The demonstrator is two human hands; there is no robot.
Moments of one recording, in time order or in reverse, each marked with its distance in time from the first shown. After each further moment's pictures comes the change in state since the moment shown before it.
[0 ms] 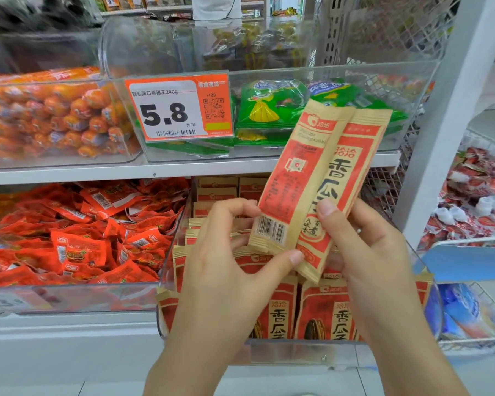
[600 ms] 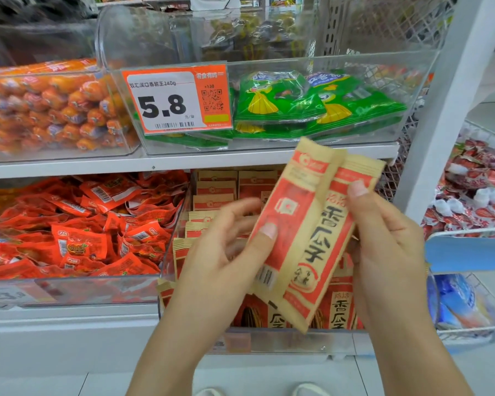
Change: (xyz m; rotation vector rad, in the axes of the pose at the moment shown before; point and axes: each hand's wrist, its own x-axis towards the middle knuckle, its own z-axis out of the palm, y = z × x) left_hand 0.001 0.002 -0.012 -0.262 -0.268 -0.296; right_hand -0.003 -0.003 -0.002 -0.015 0.134 -0.050
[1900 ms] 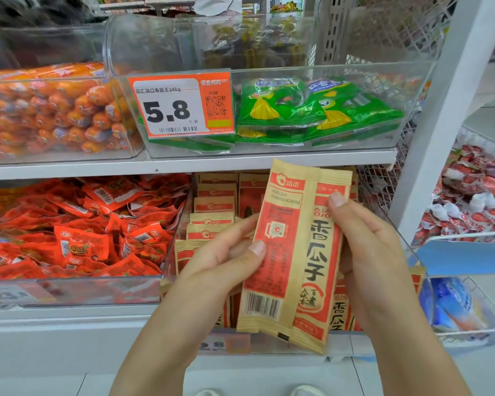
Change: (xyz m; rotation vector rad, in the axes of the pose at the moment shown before) left_hand -0.008 0.004 -0.012 -0.240 -0.184 -0.127; right_hand 0.001 -0.009 0.002 0.034 -0.155 0.220
